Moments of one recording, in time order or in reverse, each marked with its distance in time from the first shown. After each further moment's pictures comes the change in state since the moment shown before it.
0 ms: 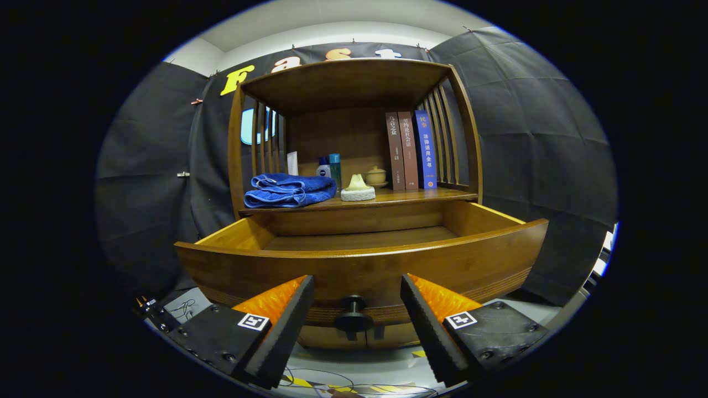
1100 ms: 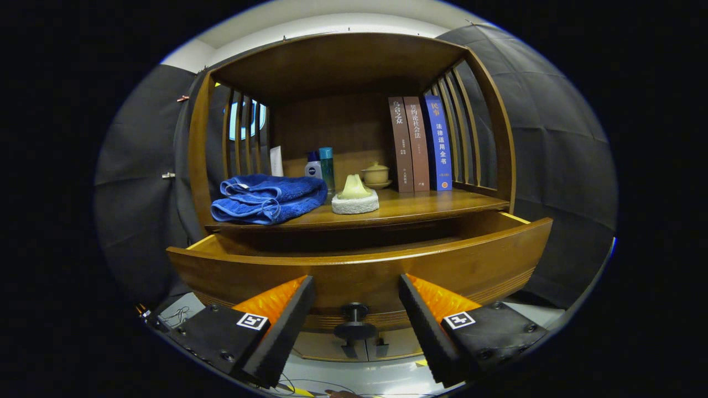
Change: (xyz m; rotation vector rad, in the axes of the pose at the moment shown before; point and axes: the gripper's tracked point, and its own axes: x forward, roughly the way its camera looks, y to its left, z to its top) arm 0.106 -0.001 0.026 0.005 0.036 -0.019
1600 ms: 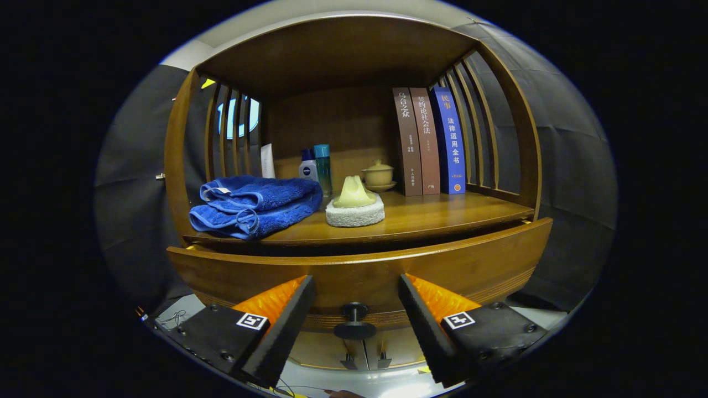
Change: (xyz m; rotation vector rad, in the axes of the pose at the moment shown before) arm 0.054 0.002 0.009 -0.002 0.004 -0.002
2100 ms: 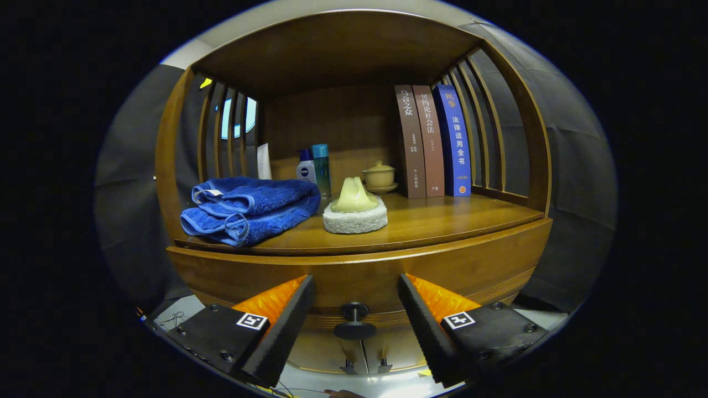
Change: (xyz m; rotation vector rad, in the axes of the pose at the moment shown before) arm 0.017 0.001 0.003 -0.004 -0.004 -0.003
